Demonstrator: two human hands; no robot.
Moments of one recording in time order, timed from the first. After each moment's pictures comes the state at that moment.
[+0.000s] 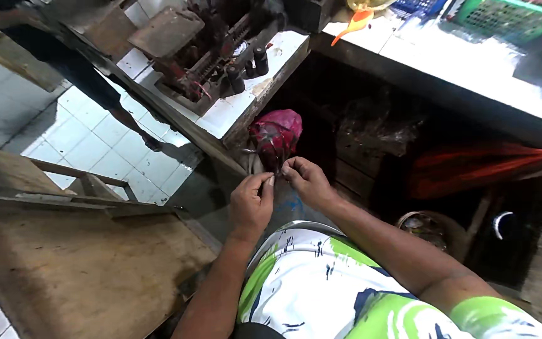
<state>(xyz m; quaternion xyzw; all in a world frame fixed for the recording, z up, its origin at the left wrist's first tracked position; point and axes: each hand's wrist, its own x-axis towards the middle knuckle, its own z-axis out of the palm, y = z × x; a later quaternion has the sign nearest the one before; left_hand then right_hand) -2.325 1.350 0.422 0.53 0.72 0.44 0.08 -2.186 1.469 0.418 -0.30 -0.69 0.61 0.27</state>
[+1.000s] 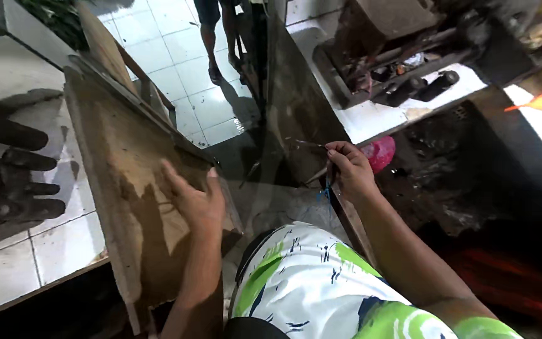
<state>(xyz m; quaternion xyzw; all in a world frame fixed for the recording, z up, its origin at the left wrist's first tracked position) -2.621 1.117 0.394 0.06 0.90 0.44 -0.05 -2.486 1.411 0.394 -0.25 -0.63 0.71 0.17</state>
